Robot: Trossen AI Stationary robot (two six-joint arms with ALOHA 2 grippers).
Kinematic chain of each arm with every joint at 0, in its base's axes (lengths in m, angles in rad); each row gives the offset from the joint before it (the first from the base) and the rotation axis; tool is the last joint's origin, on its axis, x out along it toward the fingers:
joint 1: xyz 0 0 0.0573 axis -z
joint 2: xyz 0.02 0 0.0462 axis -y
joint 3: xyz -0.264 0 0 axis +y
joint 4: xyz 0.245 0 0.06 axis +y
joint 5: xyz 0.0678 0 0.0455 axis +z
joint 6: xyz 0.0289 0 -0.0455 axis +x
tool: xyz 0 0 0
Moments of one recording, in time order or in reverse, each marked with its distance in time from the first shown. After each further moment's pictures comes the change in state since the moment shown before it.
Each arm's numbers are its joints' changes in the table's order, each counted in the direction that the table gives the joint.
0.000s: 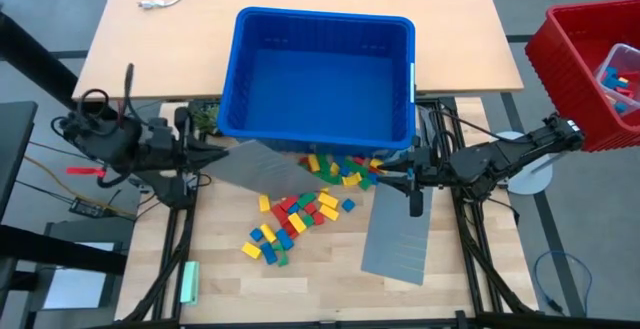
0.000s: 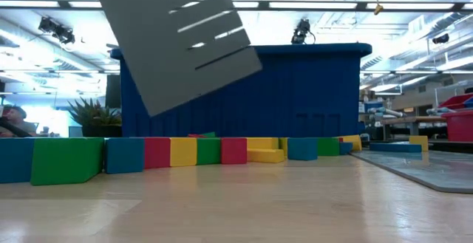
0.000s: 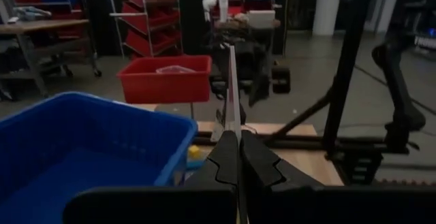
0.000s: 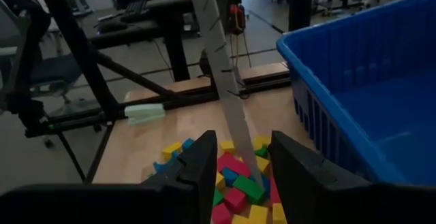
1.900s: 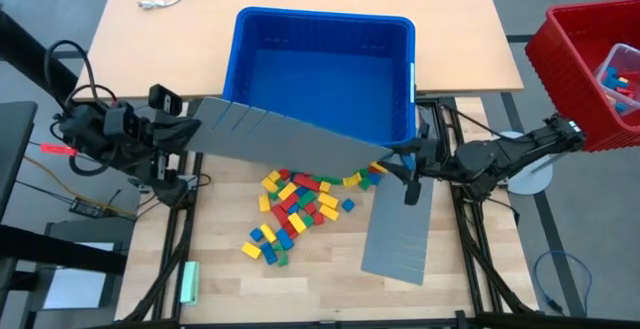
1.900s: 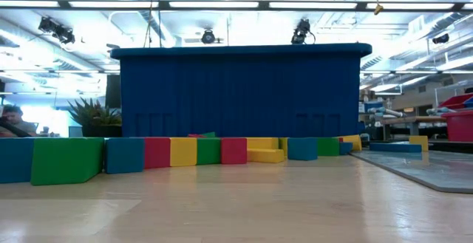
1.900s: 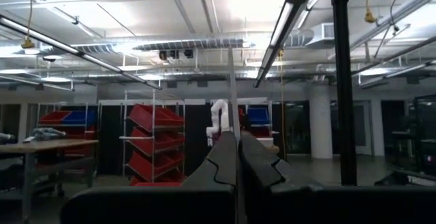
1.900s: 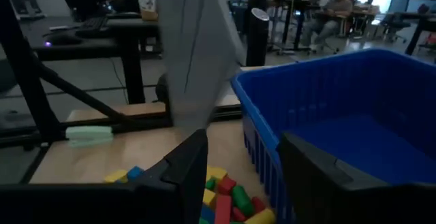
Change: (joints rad) left arm -0.042 0.053 0.141 -0.763 -0.102 0.364; right arm 0.019 0.015 0.000 -0.100 -0.151 -0.207
